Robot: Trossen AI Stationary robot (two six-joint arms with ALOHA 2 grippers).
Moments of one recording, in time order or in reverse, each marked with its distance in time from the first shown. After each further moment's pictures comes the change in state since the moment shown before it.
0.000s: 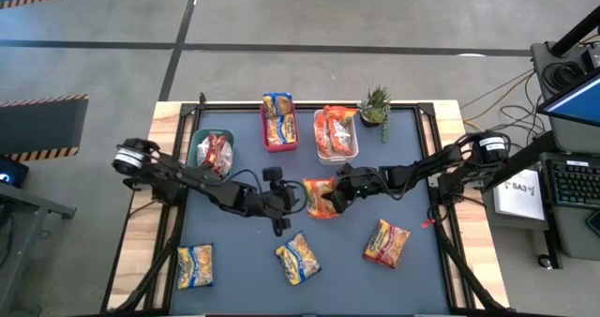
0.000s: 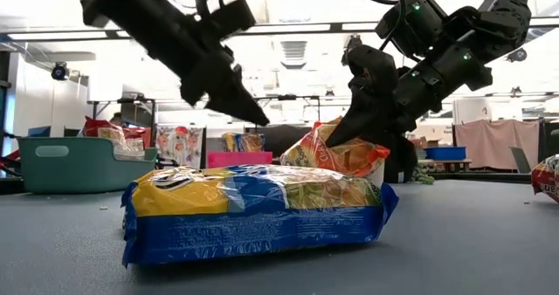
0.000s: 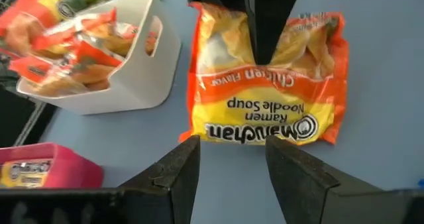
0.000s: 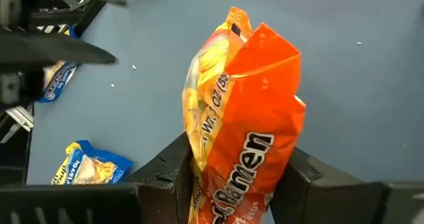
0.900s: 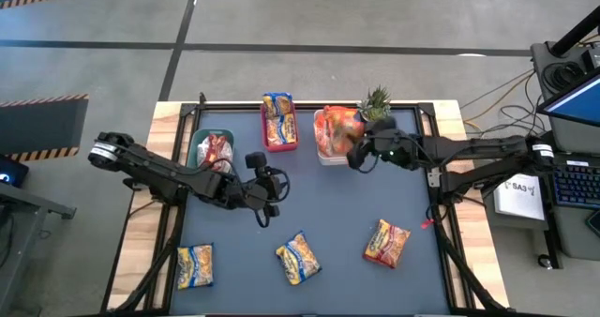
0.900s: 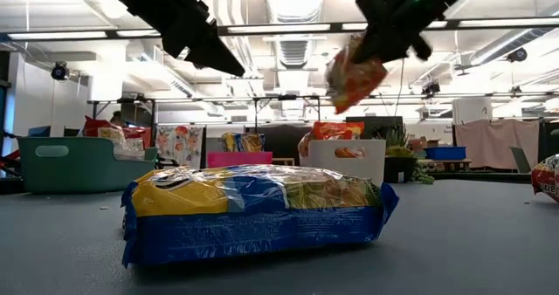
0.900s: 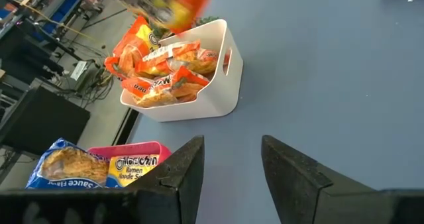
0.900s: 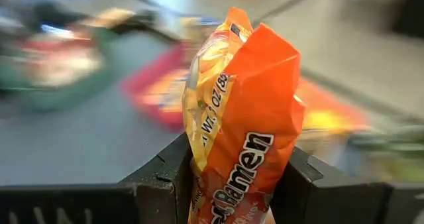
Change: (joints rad) left arm -0.002 -0.238 0.000 -0.183 -0.141 0.085; right arm -0.117 -0.473 0.290 -0.743 0.550 -0.393
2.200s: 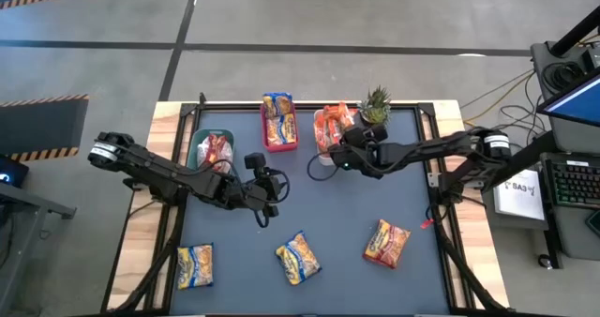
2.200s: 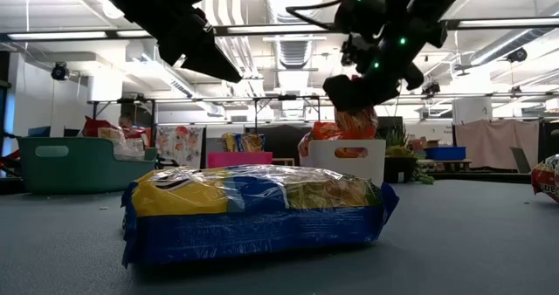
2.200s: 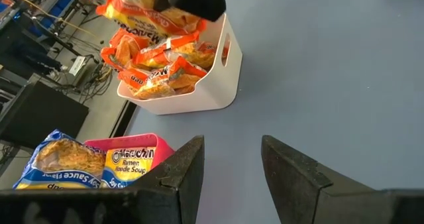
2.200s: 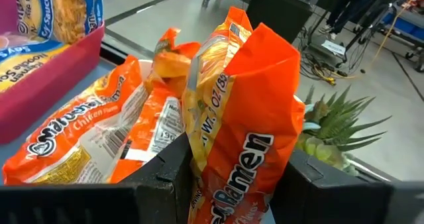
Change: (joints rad) left arm 0.001 -0.001 -0.026 0.008 0.001 -0.020; right arm -0.014 0.435 0.072 0.005 0.452 0.118
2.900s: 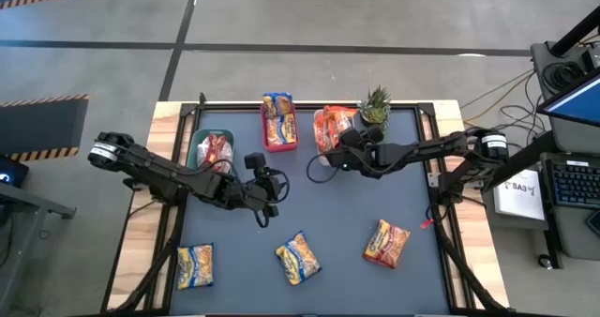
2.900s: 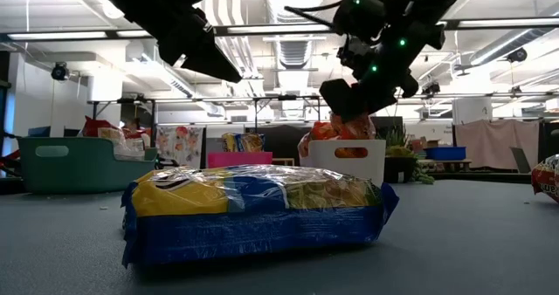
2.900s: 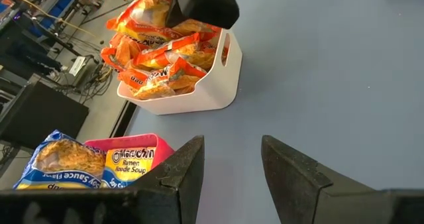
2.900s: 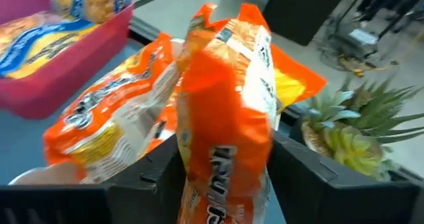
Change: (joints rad) left arm 0.000 0.000 0.000 0.000 0.000 0.002; right arm 0.000 0.018 0.000 0.017 -0.111 -0.001
